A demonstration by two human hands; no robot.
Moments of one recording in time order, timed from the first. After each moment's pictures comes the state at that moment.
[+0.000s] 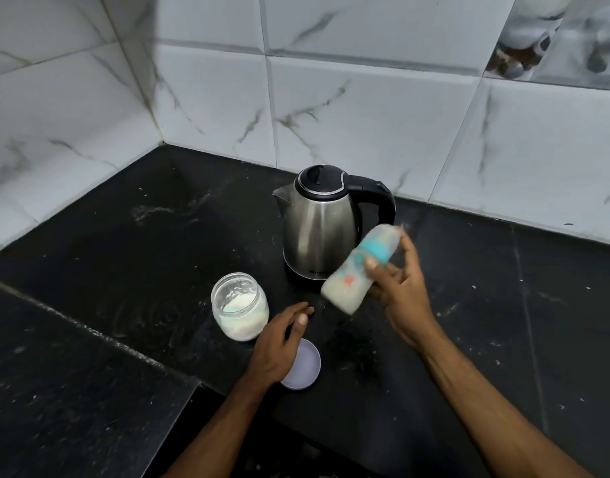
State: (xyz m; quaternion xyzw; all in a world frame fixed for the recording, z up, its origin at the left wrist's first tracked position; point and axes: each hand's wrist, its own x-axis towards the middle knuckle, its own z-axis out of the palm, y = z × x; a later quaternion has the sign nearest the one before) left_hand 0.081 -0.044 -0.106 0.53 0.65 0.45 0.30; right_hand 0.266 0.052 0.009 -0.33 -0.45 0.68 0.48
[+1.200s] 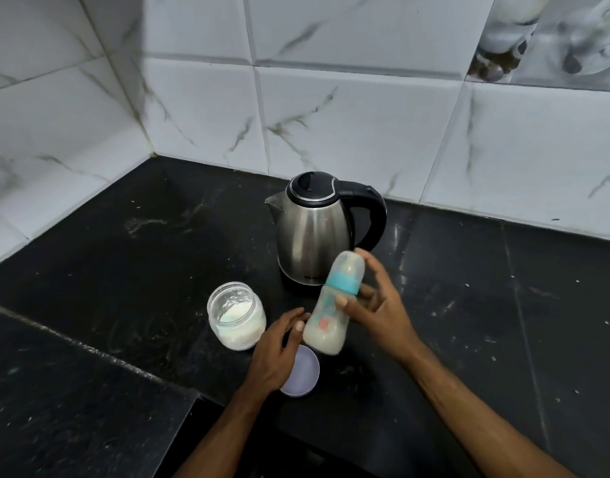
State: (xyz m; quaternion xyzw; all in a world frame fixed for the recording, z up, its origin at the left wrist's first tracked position) left_hand 0.079 -0.045 -0.105 0.52 0.65 0.45 0.31; right_hand 0.262 0.029 -0.005 -0.31 -0.55 0.66 0.41
